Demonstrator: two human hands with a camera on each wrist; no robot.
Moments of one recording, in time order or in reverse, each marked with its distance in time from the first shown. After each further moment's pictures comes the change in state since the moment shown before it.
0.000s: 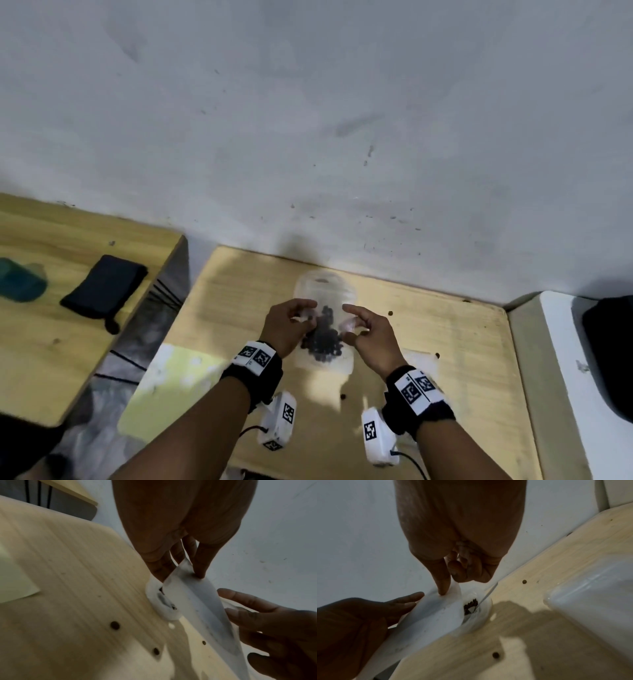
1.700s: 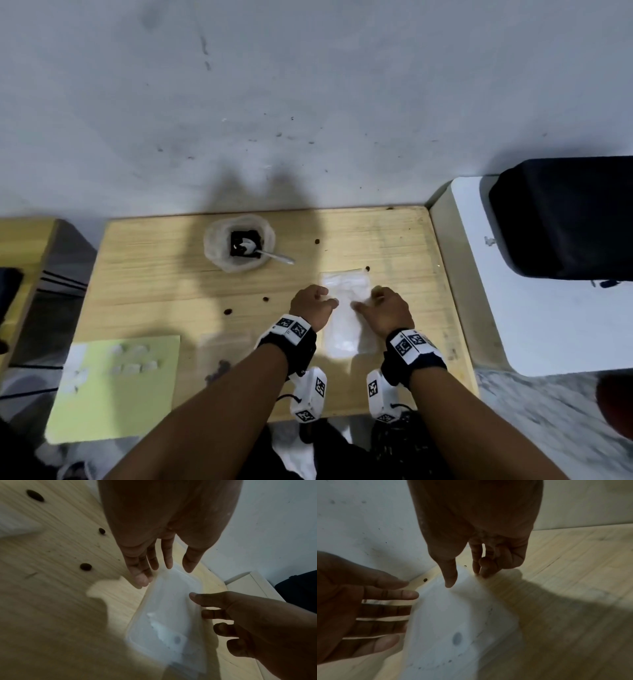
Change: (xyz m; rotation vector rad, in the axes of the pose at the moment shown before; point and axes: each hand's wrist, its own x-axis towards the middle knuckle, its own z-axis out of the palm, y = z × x) left_hand -0.033 -0.023 0.191 0.374 -0.290 -0.355; right_hand -0.069 0.133 -0.100 -0.281 0.270 0.613
